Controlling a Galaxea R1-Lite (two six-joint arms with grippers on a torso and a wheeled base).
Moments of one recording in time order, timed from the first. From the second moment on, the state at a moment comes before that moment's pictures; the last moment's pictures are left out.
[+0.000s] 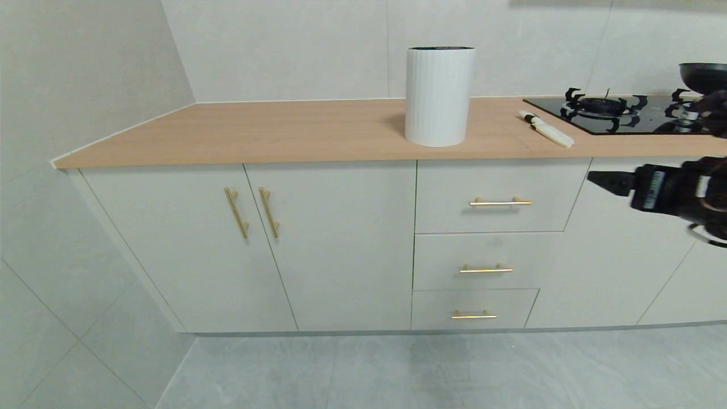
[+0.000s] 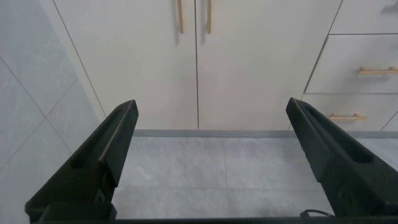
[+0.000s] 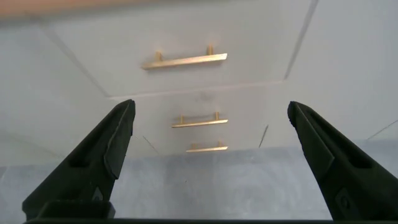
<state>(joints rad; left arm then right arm) 0.01 0.00 0.00 0.00 0.02 0.00 0.20 1.36 -0.90 -0.28 -0.20 0.14</state>
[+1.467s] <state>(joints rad) 0.01 0.00 0.00 0.00 0.02 0.00 0.01 0.00 -0.21 0.05 -0.09 -0.06</state>
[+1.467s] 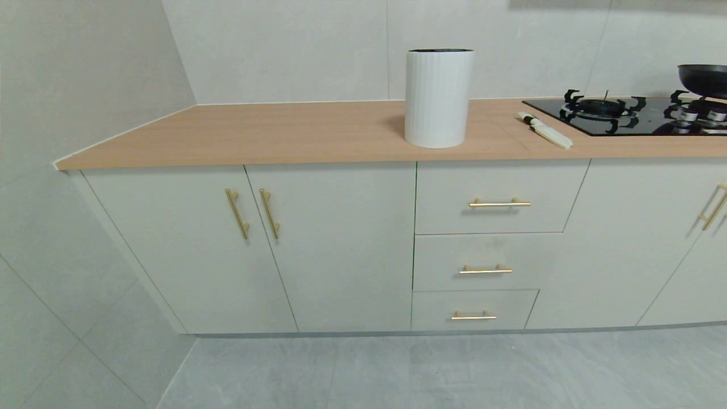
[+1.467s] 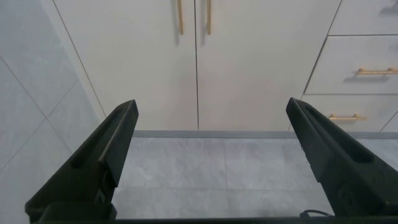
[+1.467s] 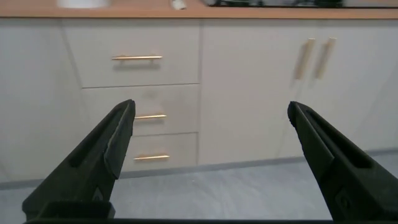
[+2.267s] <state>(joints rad) 0.01 0.00 0.00 0.00 0.02 0.00 0.00 0.00 0.00 0.00 0.03 0.01</state>
